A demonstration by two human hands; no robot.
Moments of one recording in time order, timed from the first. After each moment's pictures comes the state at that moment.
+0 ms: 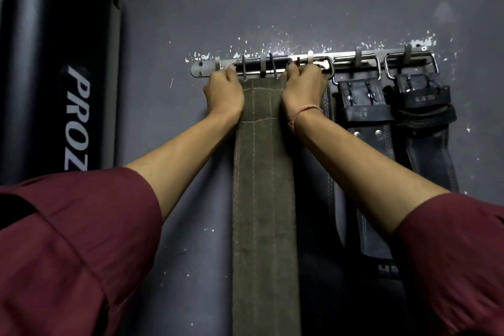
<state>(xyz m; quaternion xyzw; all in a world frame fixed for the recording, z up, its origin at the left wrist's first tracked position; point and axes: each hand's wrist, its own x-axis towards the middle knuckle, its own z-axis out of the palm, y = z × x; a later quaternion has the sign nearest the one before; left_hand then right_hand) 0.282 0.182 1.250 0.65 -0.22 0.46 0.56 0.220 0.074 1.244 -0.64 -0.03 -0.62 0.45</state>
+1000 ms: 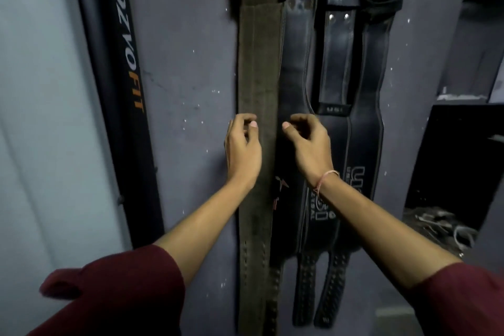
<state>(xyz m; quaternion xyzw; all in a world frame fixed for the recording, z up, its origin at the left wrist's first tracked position) 0.126 0.218 0.929 0.65 -0.25 0.28 0.66 0.059 0.114 0.946 -0.72 0.03 -0.45 0.52</state>
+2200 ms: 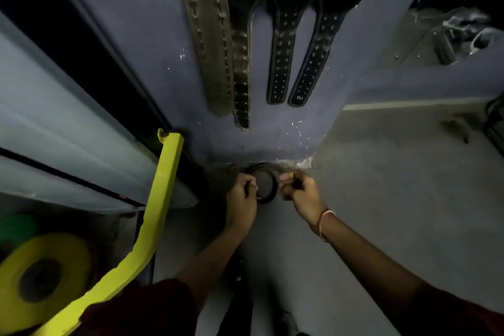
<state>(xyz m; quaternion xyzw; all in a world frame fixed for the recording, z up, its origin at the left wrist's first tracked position) -0.134 0.223 0.402 0.84 -0.02 -0.14 0.52 -0.176 0.079 0.426 -0.72 0.31 0.01 0.63</state>
